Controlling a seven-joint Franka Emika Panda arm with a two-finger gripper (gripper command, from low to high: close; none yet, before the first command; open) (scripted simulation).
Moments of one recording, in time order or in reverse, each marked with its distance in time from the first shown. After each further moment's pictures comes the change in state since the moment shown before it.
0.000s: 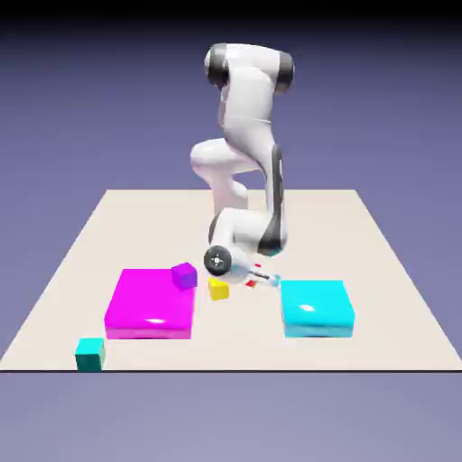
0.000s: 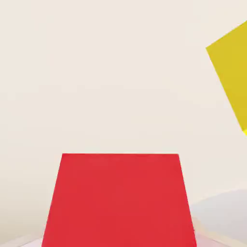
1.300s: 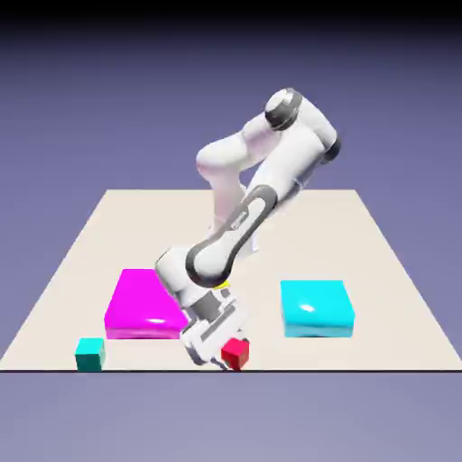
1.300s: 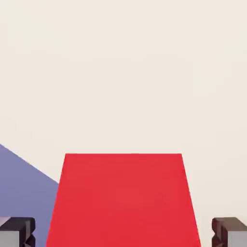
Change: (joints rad) arm 0.494 0.653 -0.687 0.269 1.668 -0.102 0.625
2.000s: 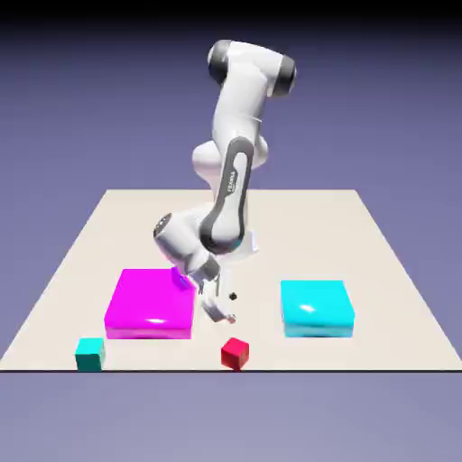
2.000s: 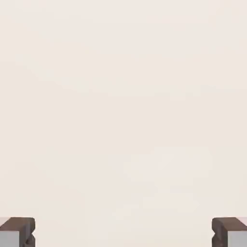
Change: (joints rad) arm -0.218 -0.474 0.203 -0.187 -0.622 0.321 -0.188
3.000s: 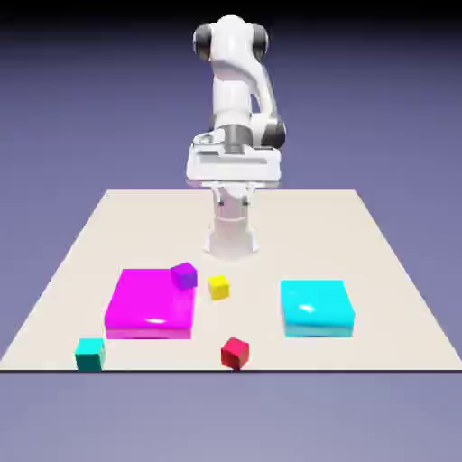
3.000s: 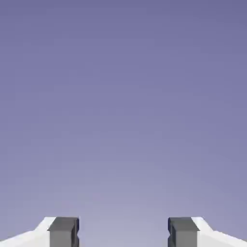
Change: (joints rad) arm -0.654 -0.987 0.811 -0.303 -1.305 0.875 -0.501
